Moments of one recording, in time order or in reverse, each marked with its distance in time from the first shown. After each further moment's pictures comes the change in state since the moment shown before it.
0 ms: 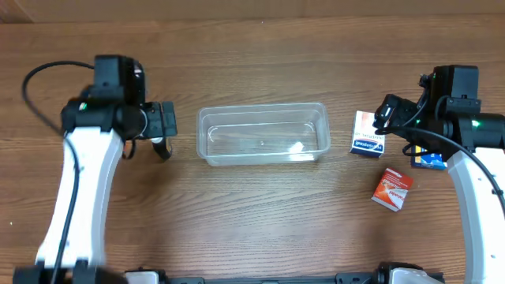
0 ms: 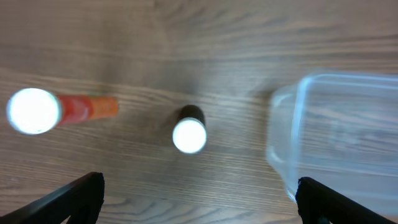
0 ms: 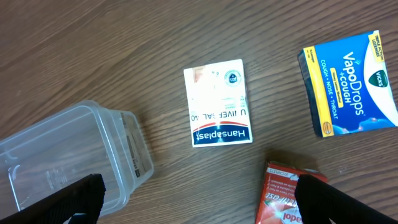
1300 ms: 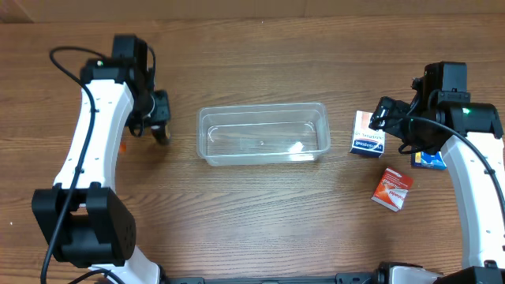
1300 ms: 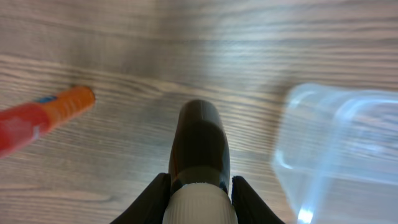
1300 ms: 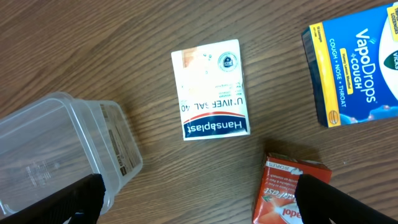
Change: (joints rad) left arm -0.011 0.312 0.265 -0.172 0.029 -0.048; right arm 0.000 0.084 0.000 -0.016 0.001 0.000
